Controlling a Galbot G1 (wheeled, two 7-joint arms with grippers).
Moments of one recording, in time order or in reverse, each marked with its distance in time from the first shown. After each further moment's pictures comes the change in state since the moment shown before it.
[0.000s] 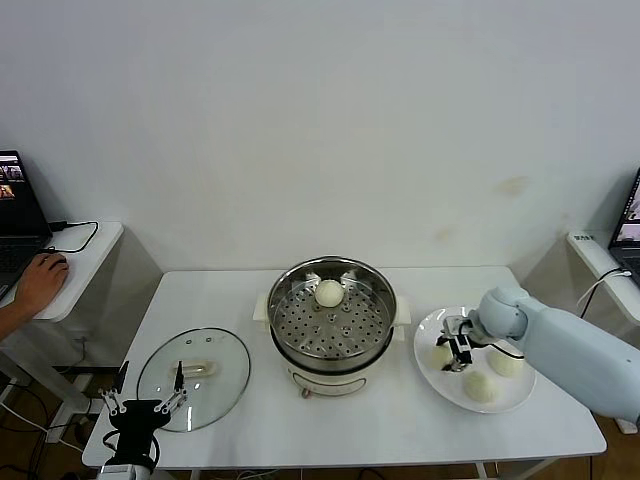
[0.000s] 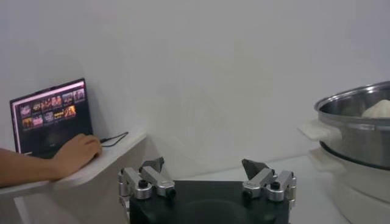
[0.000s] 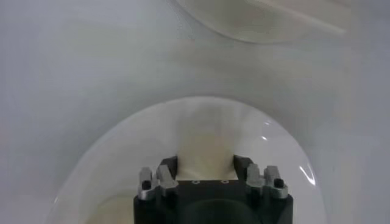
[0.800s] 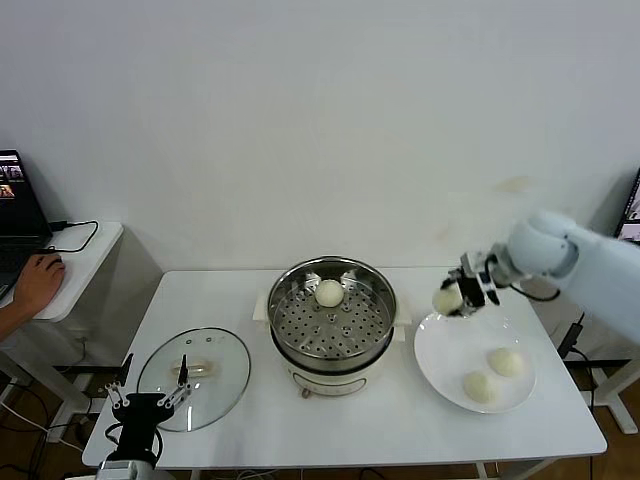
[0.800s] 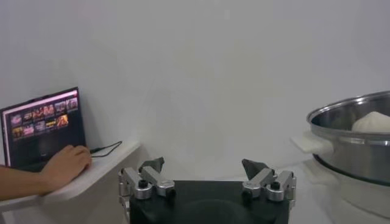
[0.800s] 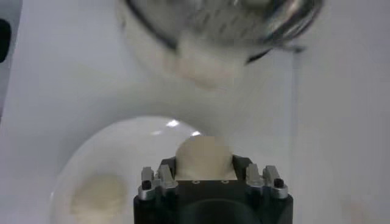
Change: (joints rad) left arm -0.016 0.028 0.012 -0.019 -0.012 0.000 0.001; right arm 0.645 -0.095 -0.360 0.276 0.354 -0.106 -0.008
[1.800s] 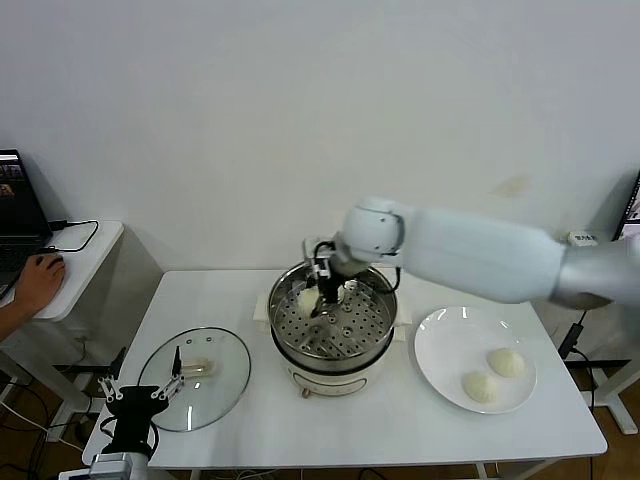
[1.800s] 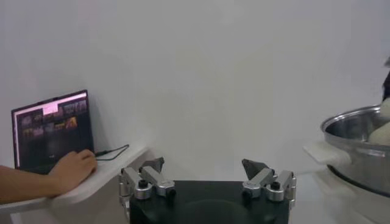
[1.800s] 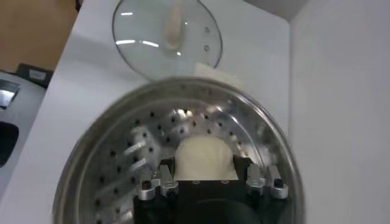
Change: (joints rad) left arm -0.026 -0.020 -0.019 0.002 -0.009 0.002 0.001; right arm -0.048 0.598 -0.118 -0.215 0.303 -0.237 0.234
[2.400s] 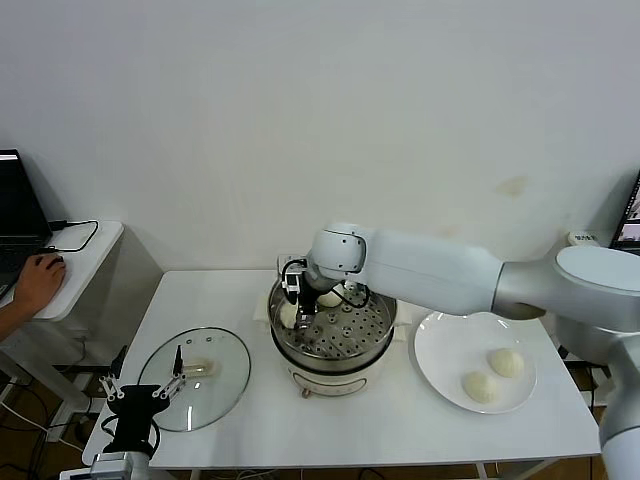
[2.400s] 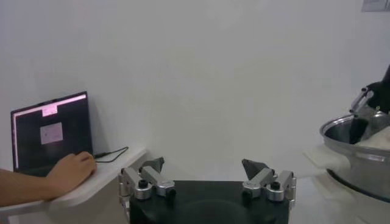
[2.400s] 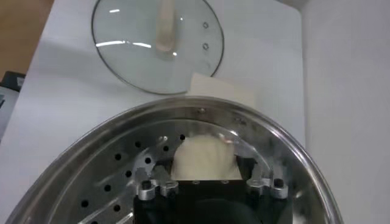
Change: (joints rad) left arm -0.004 0.004 0.004 0.000 -0.002 -0.002 0.000; right arm -0.043 0.062 0.022 -0.078 -0.026 -0.012 -0.009
